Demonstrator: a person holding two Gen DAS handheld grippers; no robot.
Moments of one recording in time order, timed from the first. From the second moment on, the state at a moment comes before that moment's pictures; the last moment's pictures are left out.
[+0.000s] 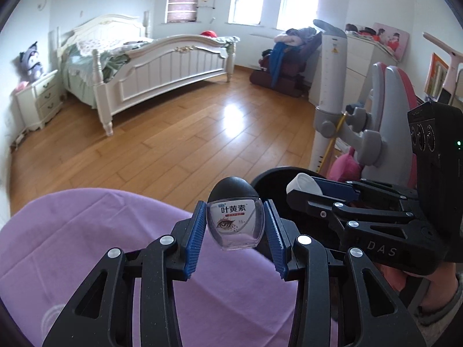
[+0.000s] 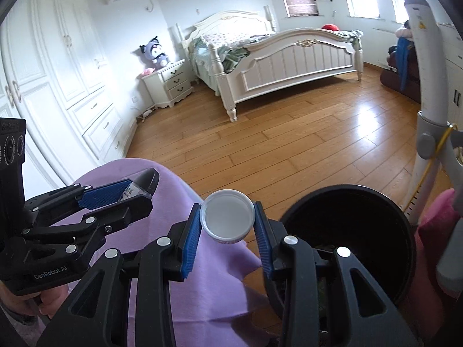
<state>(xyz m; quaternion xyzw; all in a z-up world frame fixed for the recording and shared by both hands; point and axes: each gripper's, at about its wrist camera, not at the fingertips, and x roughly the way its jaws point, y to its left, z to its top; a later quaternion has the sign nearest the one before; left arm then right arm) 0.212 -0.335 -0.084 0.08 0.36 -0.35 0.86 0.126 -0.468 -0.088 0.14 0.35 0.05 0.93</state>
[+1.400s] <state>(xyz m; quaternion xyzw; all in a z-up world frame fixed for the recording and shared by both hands) 0.201 -0.495 -0.144 0.12 0.44 -0.39 0.80 0.094 -0.589 -0.172 0.21 0.39 -0.07 0.89</state>
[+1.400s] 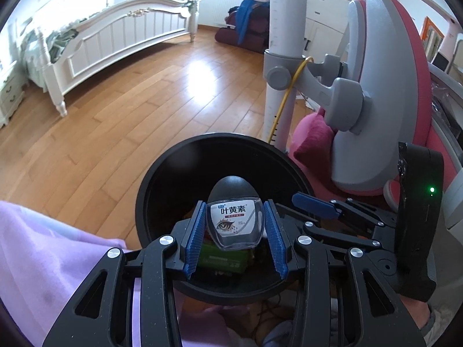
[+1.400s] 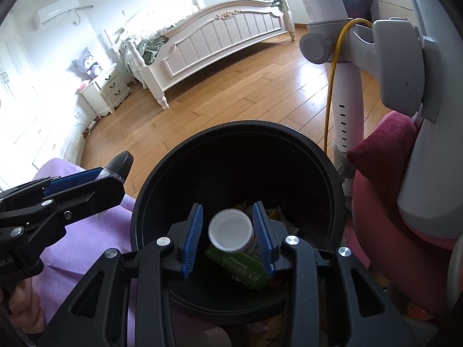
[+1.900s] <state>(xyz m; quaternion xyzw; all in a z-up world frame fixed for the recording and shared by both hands) 0.183 -0.463 -0.115 0.09 0.38 -0.43 0.81 0.080 -0.579 -0.159 0.23 0.38 -0.09 0.89</state>
